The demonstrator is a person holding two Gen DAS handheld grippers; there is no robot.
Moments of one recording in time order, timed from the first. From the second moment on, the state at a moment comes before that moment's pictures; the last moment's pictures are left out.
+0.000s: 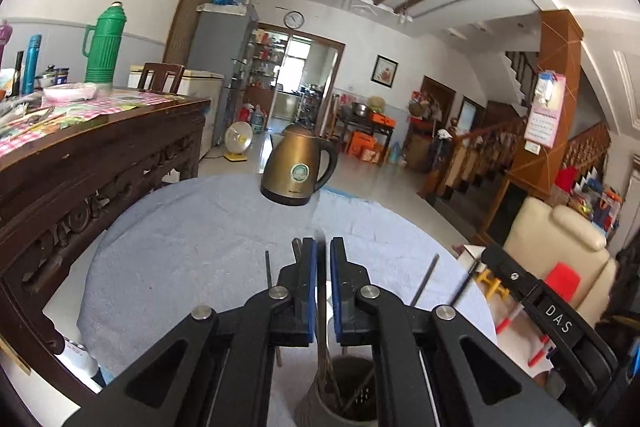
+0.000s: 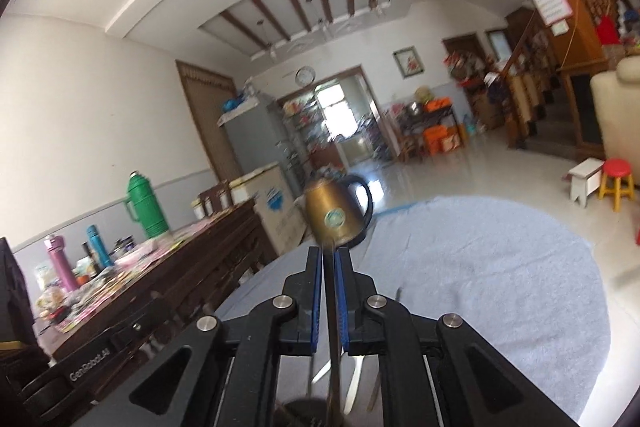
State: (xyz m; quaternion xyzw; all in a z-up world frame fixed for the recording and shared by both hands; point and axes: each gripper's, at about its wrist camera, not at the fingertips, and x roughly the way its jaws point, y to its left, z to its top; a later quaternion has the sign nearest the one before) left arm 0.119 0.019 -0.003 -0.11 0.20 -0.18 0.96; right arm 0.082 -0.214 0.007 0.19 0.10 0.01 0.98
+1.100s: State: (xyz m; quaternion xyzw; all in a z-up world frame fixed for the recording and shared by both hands) left arm 0.036 0.041 0.039 0.01 0.19 -0.04 0.98; right arm 0.019 -0.217 0.022 0.16 0.17 0.02 0.97
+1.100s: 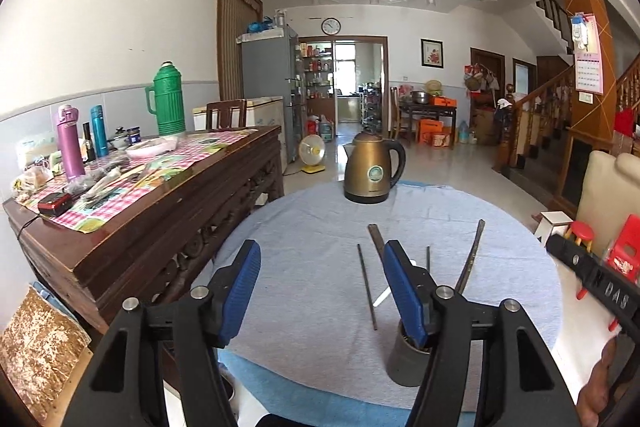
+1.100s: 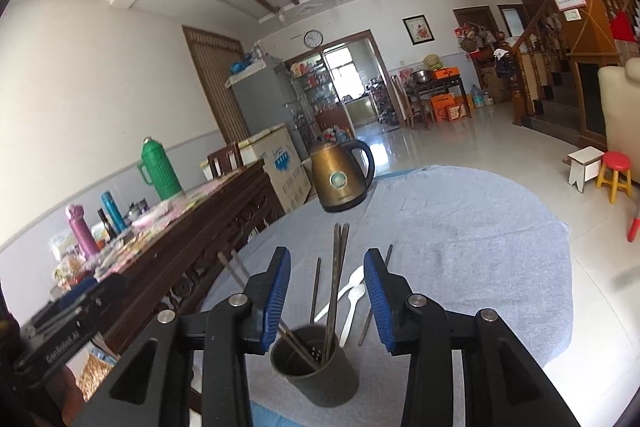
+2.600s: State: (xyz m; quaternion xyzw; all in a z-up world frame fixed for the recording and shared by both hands) left arm 0.101 0.047 -0.028 0.00 0.29 -0.01 0.96; right arm 0.067 -0.201 -0.048 0.16 0.28 0.04 0.94
